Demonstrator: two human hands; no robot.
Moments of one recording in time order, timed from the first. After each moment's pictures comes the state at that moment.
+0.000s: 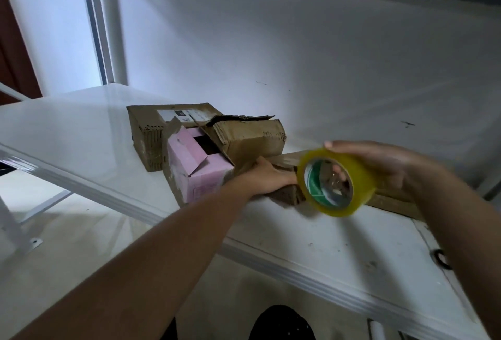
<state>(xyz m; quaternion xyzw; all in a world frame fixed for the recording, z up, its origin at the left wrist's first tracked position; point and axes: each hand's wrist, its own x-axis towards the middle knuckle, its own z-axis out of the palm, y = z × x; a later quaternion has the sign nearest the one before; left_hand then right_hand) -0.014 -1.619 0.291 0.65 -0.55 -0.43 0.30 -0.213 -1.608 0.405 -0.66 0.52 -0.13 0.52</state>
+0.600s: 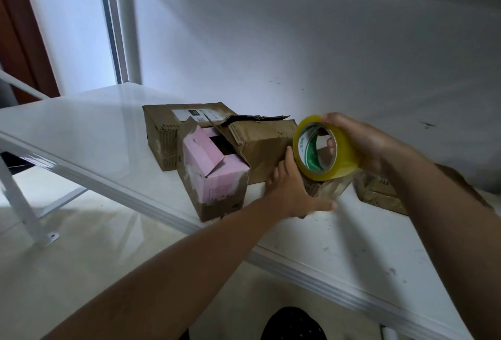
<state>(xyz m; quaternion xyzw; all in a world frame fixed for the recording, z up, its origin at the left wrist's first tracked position) -0.037 -1.588 0.283 0.61 -0.65 -0.28 0.35 -0.156 -1.622 0.406 -0.62 0.52 -0.30 0.51</state>
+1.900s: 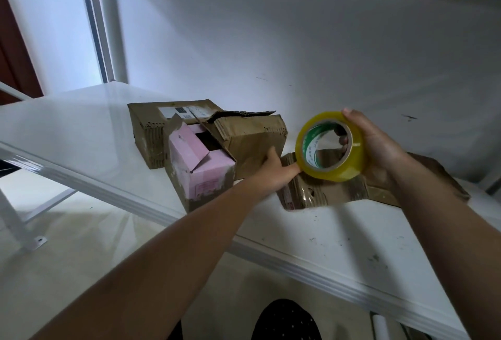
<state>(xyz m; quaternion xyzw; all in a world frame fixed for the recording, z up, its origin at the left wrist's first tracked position) -0.027 -1.609 0.292 0.58 -0.56 -0.44 0.39 -0.196 -1.615 0.387 -0.54 0.49 -0.42 0.54</state>
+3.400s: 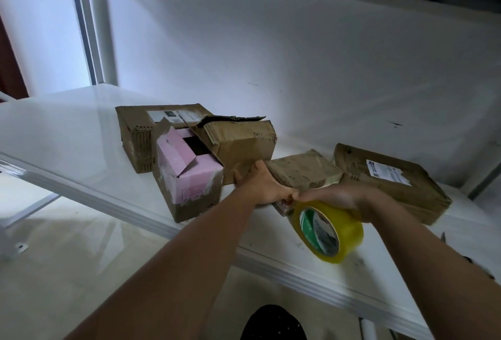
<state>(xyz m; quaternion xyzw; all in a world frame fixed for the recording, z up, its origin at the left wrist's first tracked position) -0.035 -1.617 0.280 0.67 -0.60 -0.33 0.29 -0.202 -1.593 0.358 -0.65 0.63 0.05 0.43</state>
